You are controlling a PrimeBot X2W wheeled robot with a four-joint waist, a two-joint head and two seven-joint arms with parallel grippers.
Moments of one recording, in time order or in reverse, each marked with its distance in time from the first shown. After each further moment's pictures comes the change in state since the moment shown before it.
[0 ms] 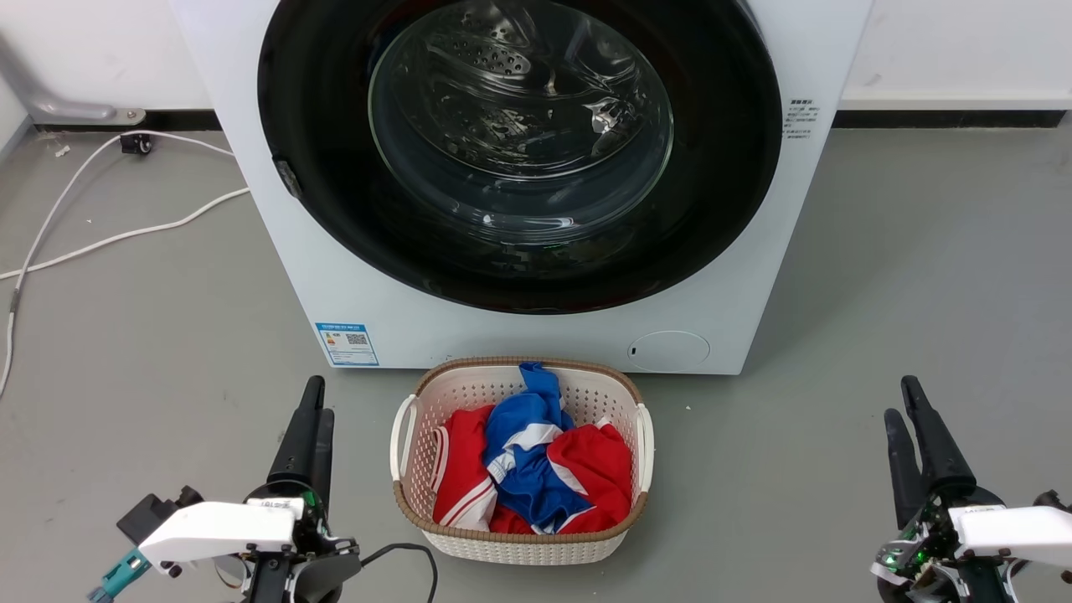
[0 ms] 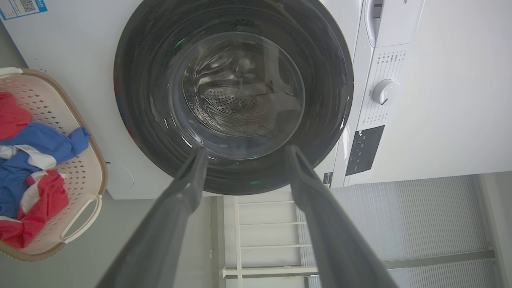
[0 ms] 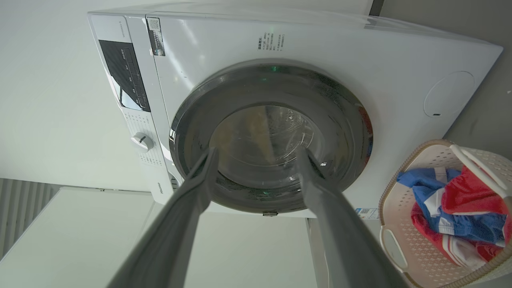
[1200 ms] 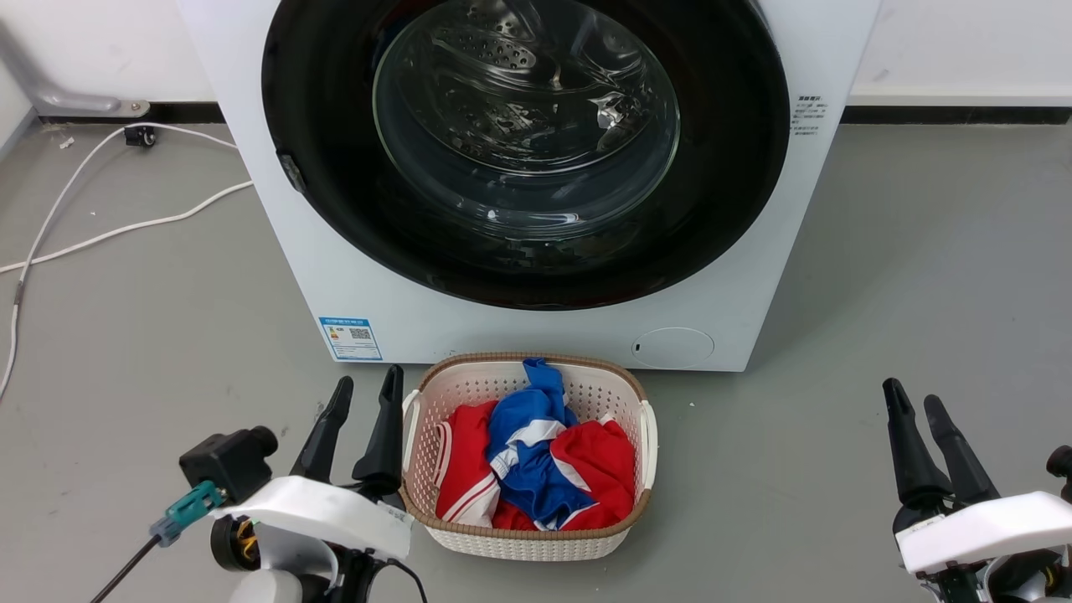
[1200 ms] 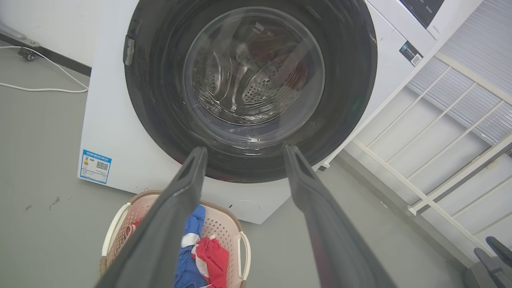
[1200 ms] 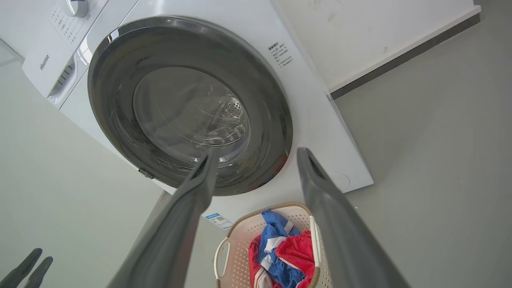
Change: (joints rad) left arm -0.019 0.042 -0.145 -0.048 0.900 0.040 -0.124; right arm 0.043 -0.023 -0.017 -0.129 -0.851 0.000 -0.019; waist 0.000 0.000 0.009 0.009
